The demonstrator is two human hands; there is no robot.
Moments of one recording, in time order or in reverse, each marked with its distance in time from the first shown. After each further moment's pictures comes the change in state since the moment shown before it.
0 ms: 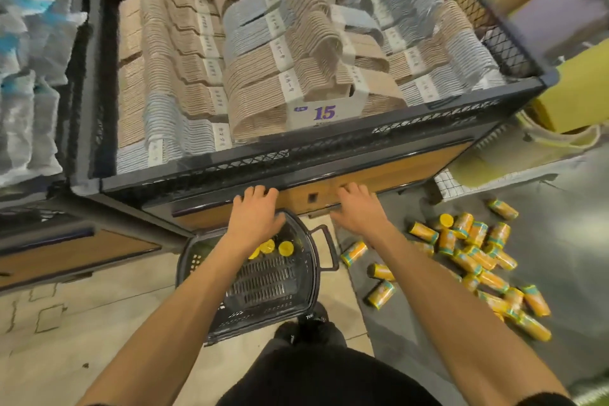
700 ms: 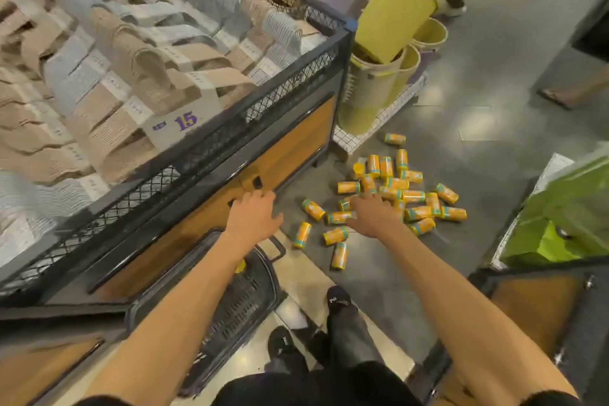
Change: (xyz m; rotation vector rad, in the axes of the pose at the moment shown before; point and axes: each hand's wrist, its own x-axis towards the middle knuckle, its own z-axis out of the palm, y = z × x) left_hand -0.036 0.161 0.009 0.139 -0.108 0.496; right_hand -0.205 0.134 0.069 0.195 -0.007 0.517
